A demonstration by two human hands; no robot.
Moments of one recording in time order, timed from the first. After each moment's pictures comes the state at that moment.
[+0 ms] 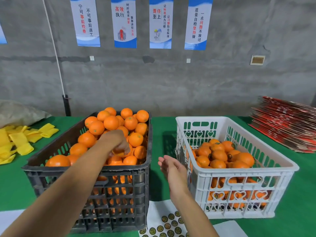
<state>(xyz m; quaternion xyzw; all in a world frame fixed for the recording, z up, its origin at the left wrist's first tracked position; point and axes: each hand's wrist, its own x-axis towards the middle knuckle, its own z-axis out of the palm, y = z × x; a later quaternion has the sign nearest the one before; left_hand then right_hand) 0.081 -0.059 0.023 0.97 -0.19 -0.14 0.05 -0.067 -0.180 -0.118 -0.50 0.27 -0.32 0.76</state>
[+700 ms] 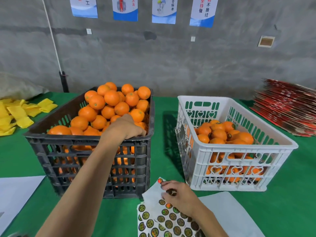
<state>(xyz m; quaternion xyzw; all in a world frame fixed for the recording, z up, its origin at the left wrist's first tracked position) 0.051 -0.049 -0.027 0.93 -0.22 -0.14 0.26 -0.150 -0.199 -0.242 -0.90 0.16 -0.04 0.40</state>
